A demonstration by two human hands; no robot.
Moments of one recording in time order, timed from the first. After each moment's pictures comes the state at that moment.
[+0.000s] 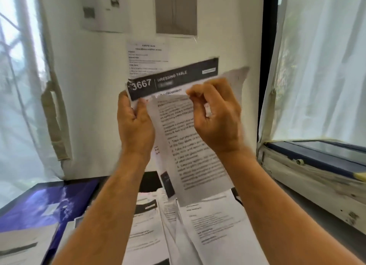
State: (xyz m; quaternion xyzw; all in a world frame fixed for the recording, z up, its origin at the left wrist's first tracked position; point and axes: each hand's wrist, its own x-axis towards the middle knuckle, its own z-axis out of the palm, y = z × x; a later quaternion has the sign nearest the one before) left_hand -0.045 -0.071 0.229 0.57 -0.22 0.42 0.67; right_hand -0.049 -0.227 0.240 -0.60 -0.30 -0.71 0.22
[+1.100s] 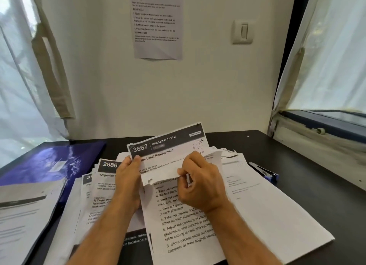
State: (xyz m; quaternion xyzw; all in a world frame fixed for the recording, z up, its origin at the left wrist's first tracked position) left_hand 0.000 -0.009 0.025 0.54 0.09 0.10 0.83; right_hand -0.011 -0.182 0.008 -0.76 -0.31 -0.52 0.25
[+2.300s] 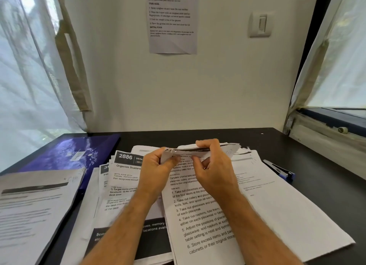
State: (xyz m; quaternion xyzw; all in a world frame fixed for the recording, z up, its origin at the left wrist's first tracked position) left_hand -0.014 -0.018 0.022 0.73 -0.12 0.19 0.64; right_hand -0.009 -0.182 0.013 -0.82 -0.18 -0.34 0.42
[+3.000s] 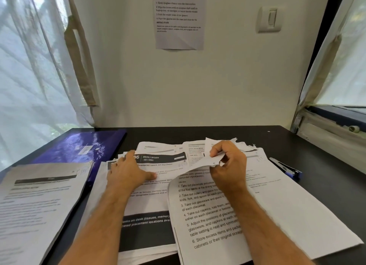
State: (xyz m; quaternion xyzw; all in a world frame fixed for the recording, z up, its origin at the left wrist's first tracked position) left_hand 0.011 0.064 0.007 0.96 0.16 0.07 0.23; right_hand -0.004 -0.193 0.004 -0.75 -0.19 -0.42 0.47
